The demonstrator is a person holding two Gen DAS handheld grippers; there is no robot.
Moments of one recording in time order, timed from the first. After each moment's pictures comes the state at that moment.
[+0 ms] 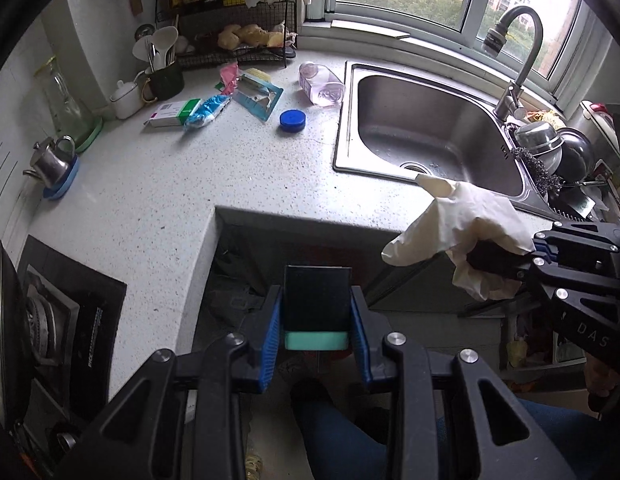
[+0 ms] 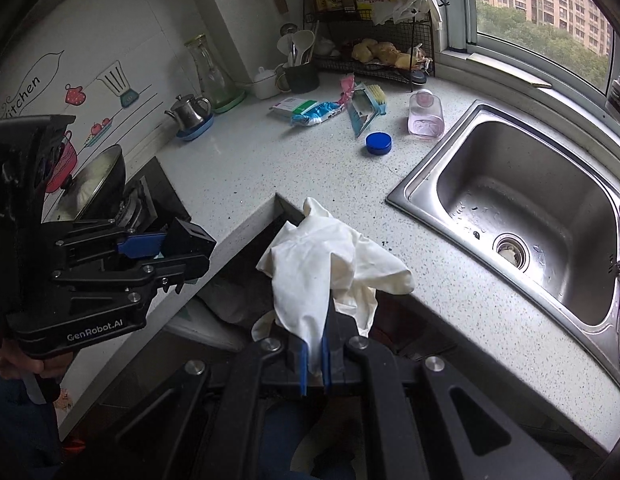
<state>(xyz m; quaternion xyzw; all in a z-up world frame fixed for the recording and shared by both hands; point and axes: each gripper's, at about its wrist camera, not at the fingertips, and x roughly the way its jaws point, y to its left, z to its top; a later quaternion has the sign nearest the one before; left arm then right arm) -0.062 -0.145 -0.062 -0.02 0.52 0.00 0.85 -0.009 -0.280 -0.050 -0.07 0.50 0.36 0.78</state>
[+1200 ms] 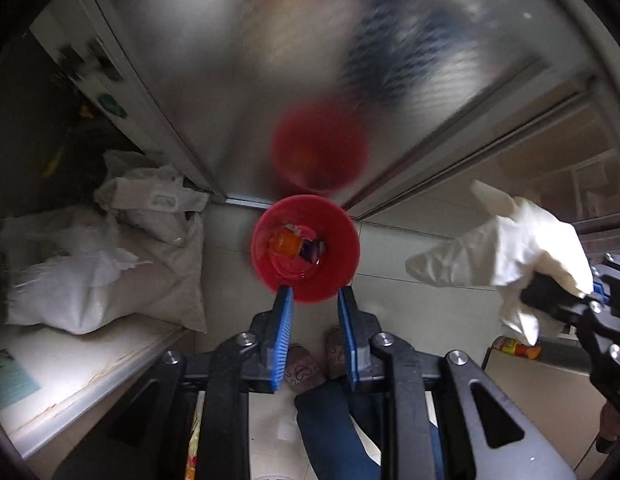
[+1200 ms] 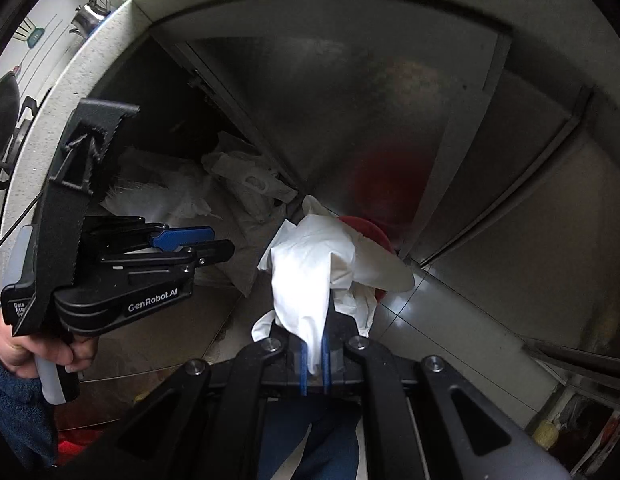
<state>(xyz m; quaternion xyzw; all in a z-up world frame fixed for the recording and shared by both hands) -0.021 -0.158 -0.410 -0.07 0.66 -0.04 0.75 -0.015 -0.281 -0.319 -0.06 0.64 0.29 0.71</state>
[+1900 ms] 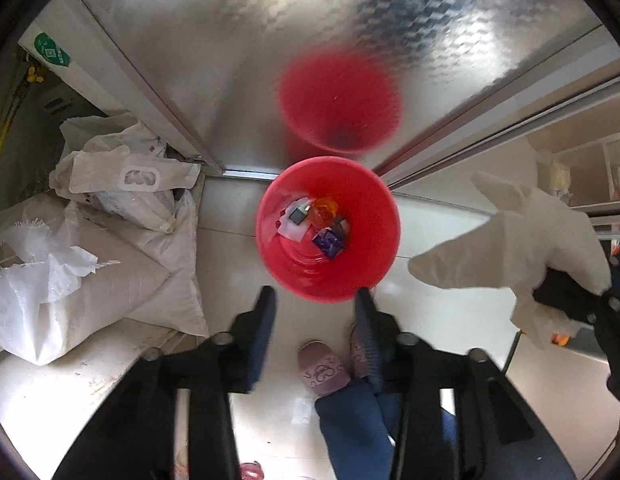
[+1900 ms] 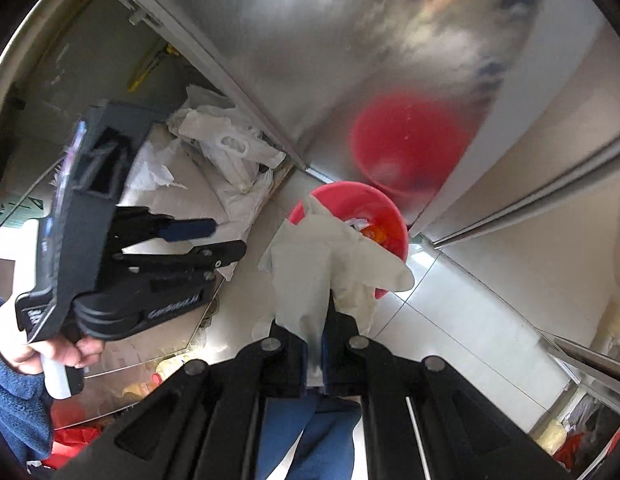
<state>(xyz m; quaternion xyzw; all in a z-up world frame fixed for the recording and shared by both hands) -0.012 -0.149 -0.529 -0.04 0.69 -0.04 0.72 -0.007 -0.259 -0.417 -0.08 0.67 0.29 0.68</state>
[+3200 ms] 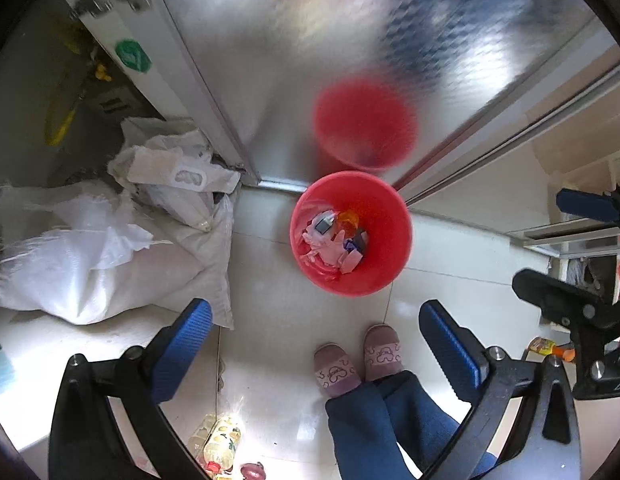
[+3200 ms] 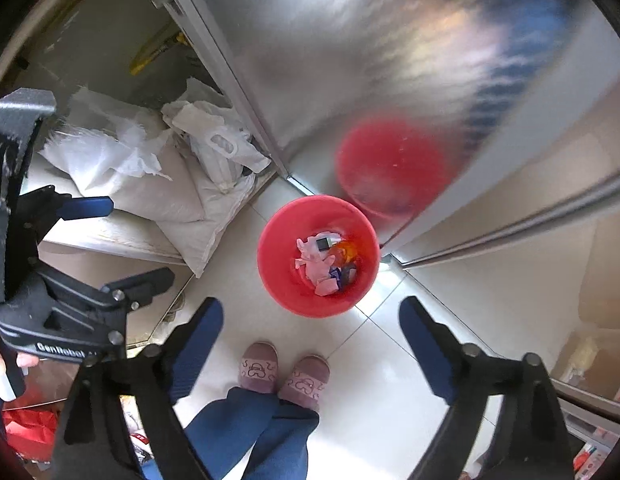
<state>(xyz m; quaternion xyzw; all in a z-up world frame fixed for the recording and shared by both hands) -0.047 -0.138 -0.455 -0.04 0.66 0.01 0.75 -0.023 -0.263 -0.393 -0.15 0.63 0.28 0.71</state>
